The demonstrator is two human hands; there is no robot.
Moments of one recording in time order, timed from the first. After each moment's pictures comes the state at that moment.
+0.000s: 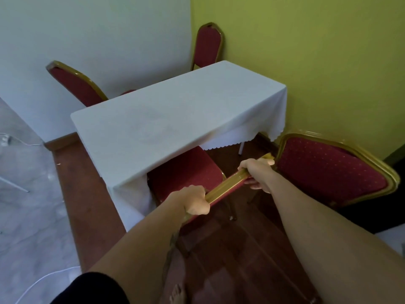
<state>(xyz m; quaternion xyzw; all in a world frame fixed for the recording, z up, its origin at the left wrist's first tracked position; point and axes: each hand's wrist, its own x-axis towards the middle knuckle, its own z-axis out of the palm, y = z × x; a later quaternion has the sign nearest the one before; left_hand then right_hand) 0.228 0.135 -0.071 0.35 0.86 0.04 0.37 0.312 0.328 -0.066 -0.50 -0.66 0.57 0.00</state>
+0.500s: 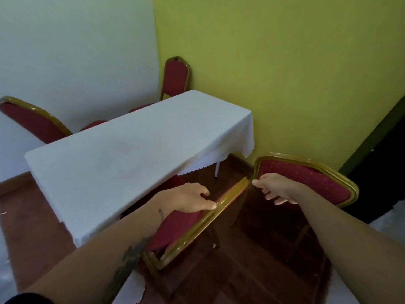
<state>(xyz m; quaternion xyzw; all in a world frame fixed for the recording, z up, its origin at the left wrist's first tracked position) 0.175 0.192 -0.019 0.49 0.79 0.09 0.34 0.362 0.407 -0.014 -0.49 -0.75 0.43 -0.08</state>
